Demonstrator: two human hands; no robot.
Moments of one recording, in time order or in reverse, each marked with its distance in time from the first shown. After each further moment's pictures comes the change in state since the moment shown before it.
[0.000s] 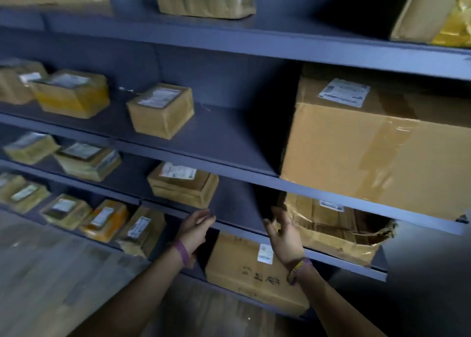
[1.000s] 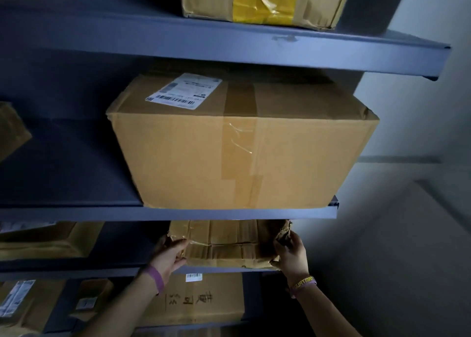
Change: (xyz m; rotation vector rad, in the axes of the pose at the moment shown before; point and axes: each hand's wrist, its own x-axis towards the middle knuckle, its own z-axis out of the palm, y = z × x) left_hand 0.083 -0.048 0.215 -0.167 -0.273 -0.199; right_hand 0.014 0.176 -0.175 0.631 0.495 0.452
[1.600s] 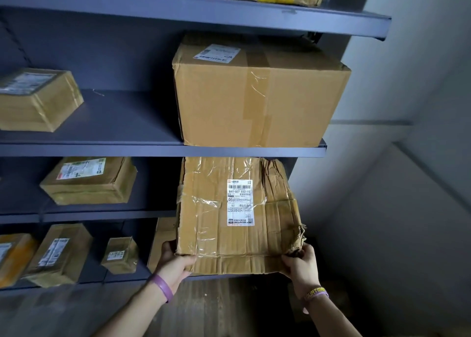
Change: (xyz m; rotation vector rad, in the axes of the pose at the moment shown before) left_hand -0.148 -0.098 -0.106 0.140 -0.015 -0.018; right_hand -0.189 0.076 -0.046 0.035 0.112 0.191
